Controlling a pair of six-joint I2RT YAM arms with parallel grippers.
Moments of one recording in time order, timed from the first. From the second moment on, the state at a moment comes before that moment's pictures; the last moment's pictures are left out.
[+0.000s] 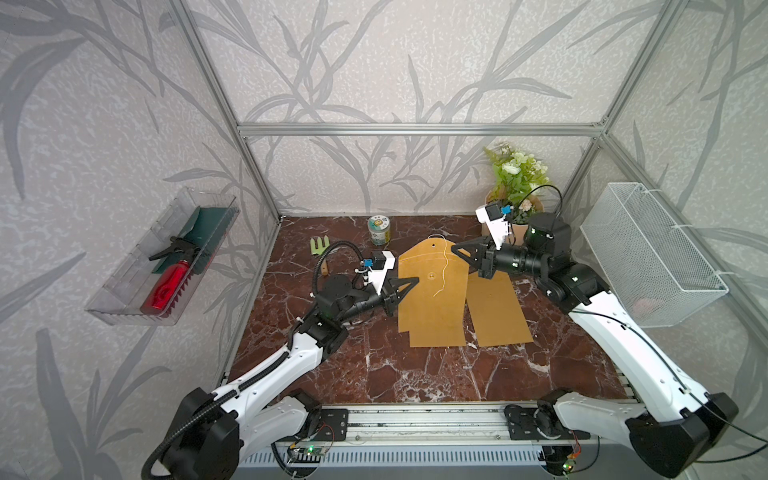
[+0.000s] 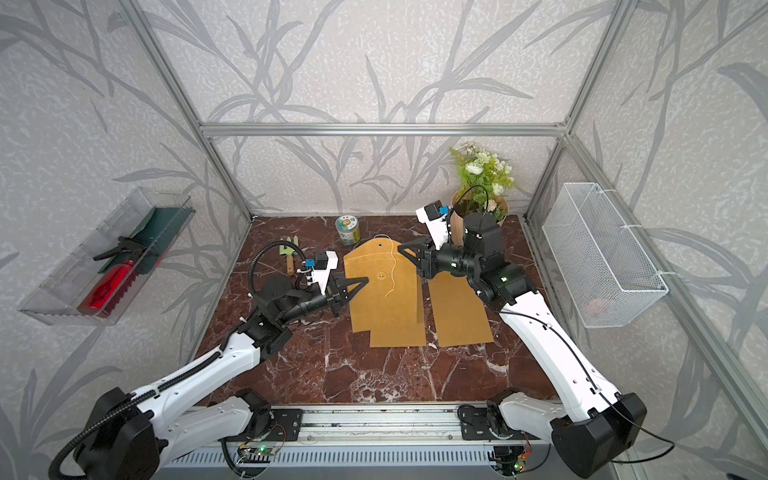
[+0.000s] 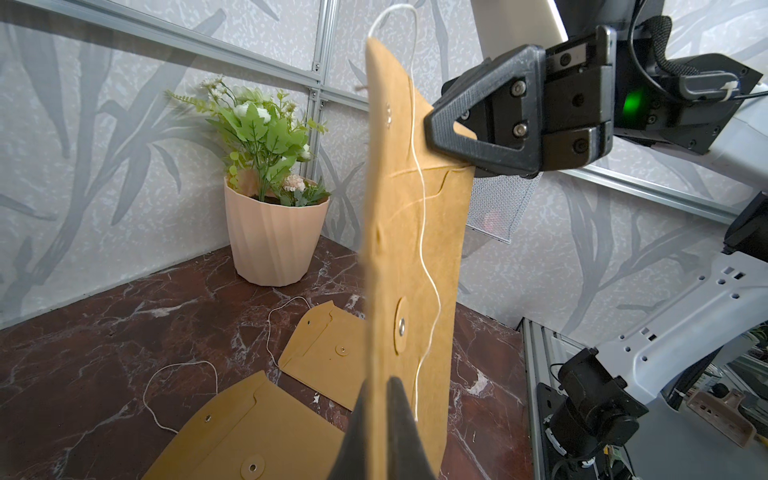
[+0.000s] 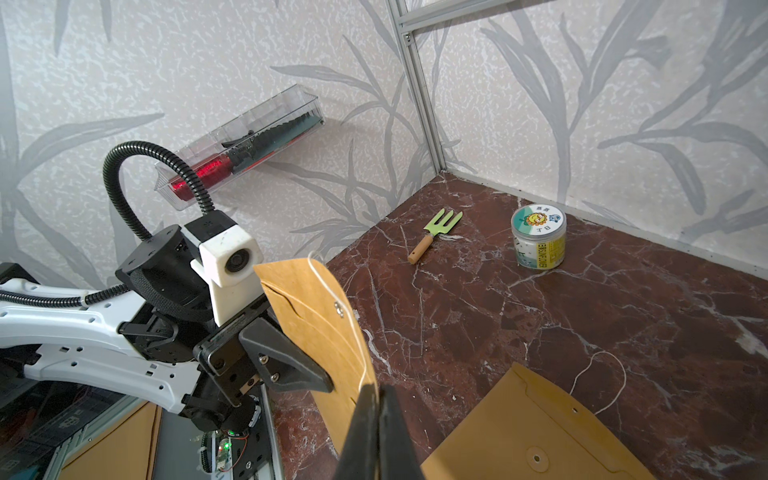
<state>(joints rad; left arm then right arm) -0.55 1.06 0.60 0.51 0.56 -0.26 0.43 1.19 1.26 -0.36 -0.70 0.22</state>
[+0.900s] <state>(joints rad) -0.54 0.90 0.58 0.39 0.40 -0.26 0.41 1.27 1.26 -0.32 -0.73 0.25</state>
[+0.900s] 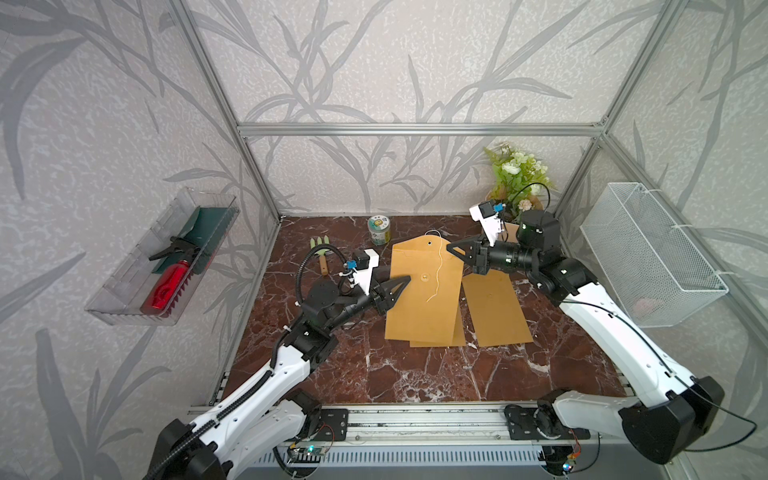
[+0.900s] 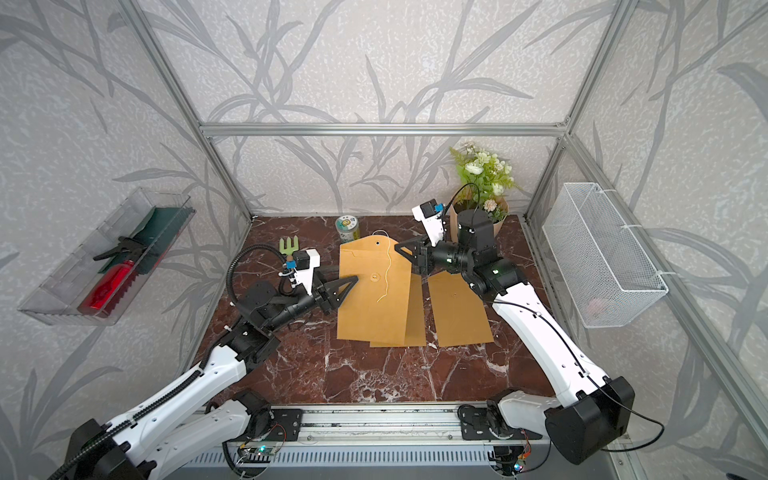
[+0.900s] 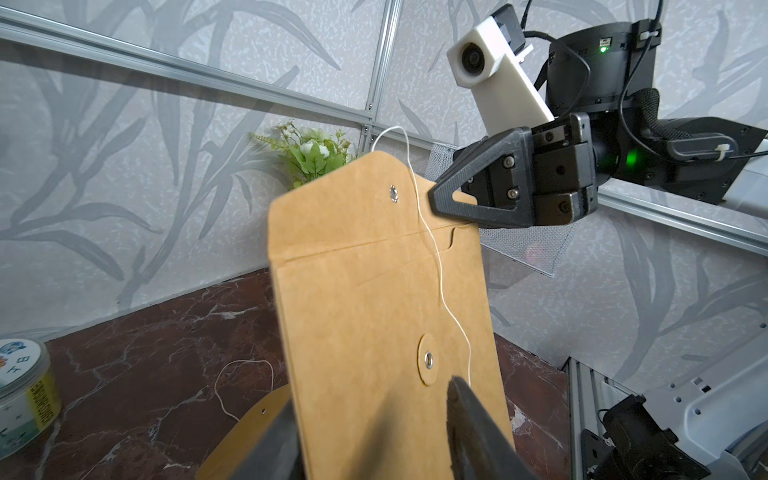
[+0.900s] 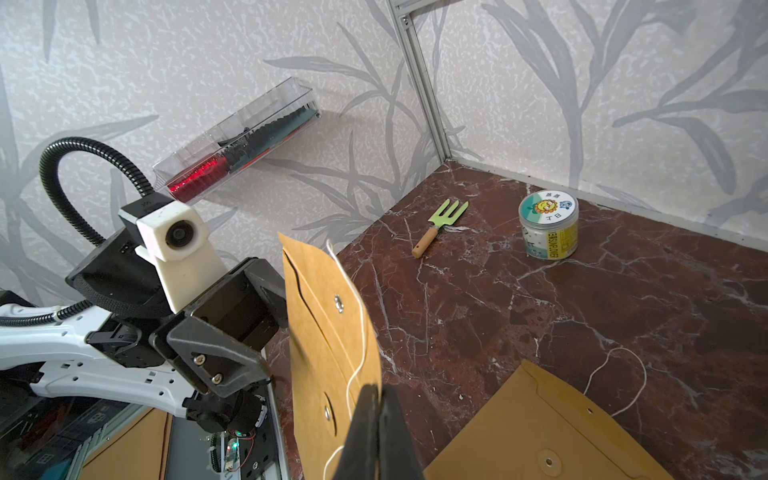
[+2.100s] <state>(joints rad) -0.48 0.63 0.55 0.05 -0.05 -0.24 0.53 1.75 1.27 -0.07 -0.64 0.40</state>
